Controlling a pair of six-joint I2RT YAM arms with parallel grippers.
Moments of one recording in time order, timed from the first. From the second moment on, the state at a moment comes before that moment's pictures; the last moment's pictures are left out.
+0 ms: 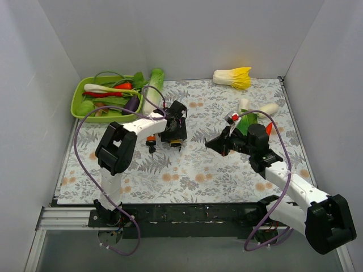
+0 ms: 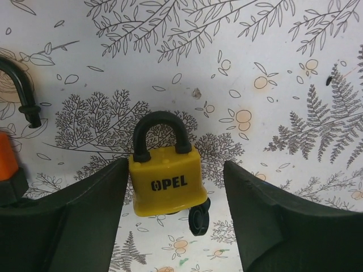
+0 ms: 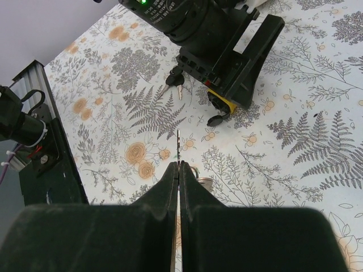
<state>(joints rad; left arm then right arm) -0.63 2.01 1.45 -0.60 -0.14 -0.68 0.43 1.03 0.52 0.26 -0.68 0.24</state>
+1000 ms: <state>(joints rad) -0.65 2.00 1.36 -0.35 0.05 -0.93 0.64 1.15 0.53 0.21 -0.54 0.28</state>
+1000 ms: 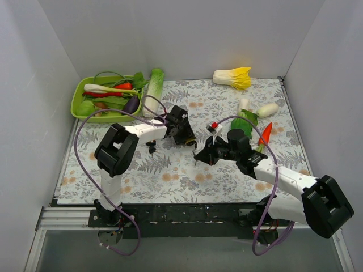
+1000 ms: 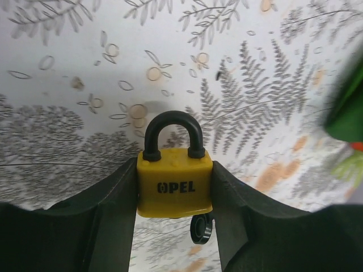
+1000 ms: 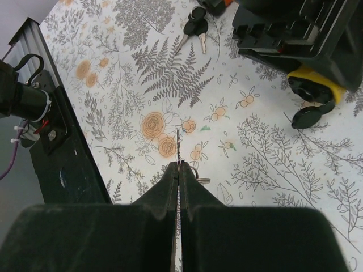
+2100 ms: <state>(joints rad) -0.79 1.70 1.06 0.04 -0.14 -1.20 0.52 1.37 0.59 0.22 -0.45 0.41</state>
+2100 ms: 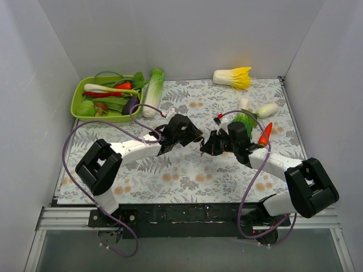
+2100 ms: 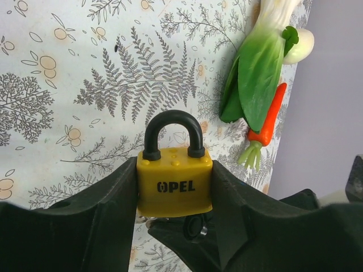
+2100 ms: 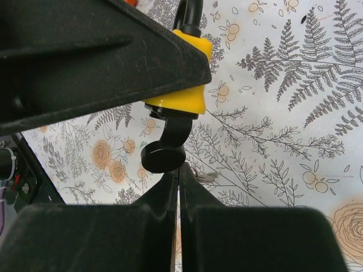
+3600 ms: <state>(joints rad) -0.85 1.68 1.06 0.05 -0.24 -1.14 0.45 1.39 0.59 0.33 -0.58 0.45</state>
